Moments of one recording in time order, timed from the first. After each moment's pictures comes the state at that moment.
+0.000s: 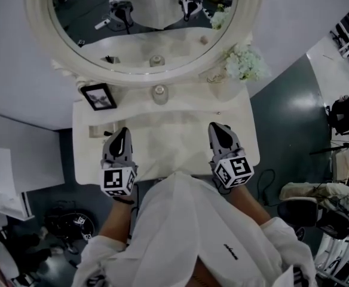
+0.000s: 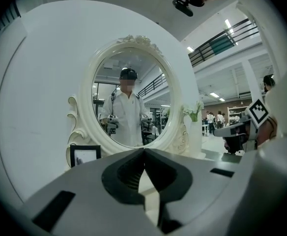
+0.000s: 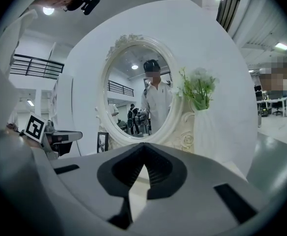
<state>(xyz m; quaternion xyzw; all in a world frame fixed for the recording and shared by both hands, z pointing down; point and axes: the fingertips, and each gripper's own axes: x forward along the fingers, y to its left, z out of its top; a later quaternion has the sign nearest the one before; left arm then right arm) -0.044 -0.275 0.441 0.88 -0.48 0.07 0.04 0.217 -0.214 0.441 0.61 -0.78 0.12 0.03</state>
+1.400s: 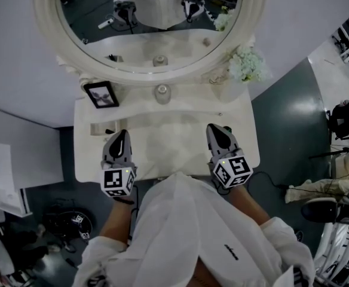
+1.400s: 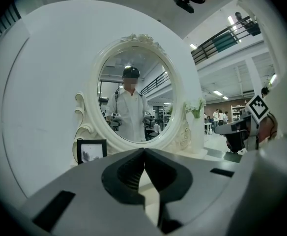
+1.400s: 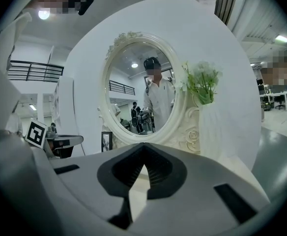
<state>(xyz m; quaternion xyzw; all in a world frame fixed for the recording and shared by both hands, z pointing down) -0.059 -0.266 0.454 0.86 -0.49 0.08 0.05 0.205 -0.213 0.447 0.60 -0.79 0.14 0.03</state>
